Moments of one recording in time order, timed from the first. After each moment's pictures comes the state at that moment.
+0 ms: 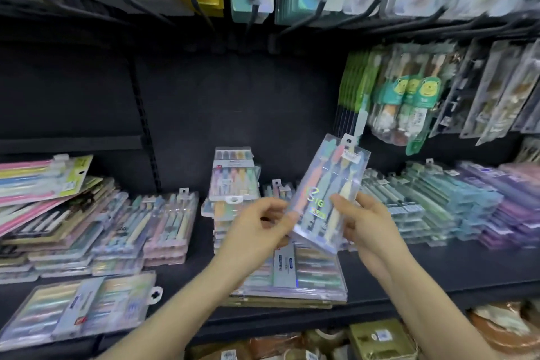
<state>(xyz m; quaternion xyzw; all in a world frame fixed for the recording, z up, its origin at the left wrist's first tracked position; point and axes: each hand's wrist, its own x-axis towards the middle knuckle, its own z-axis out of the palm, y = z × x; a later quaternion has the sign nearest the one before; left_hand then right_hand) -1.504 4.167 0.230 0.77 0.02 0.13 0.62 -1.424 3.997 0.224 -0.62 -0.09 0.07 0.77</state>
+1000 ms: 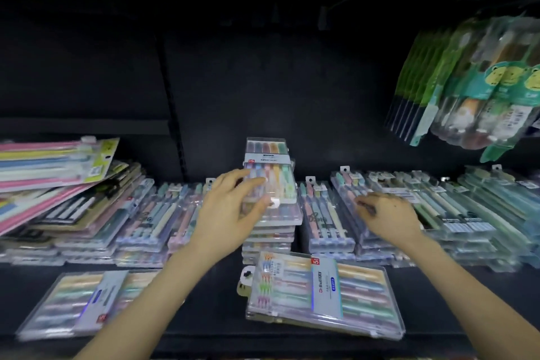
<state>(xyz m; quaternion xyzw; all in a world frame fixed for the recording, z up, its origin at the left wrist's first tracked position) -1.463 4.275 0.195 0.92 0.03 0.31 0.24 -1.295 4.019 0.169 -0.96 -0.23 -0.14 0.04</state>
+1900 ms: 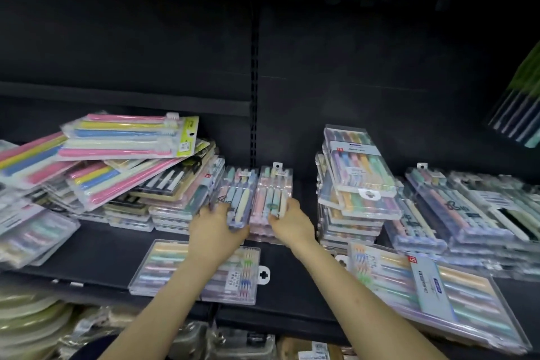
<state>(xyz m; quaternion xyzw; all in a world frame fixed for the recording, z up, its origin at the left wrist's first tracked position) -1.525 4.417 0.100 0.92 0.33 0.13 0.15 -1.432 4.296 0.124 -0.90 -0.14 0.20 0.36</state>
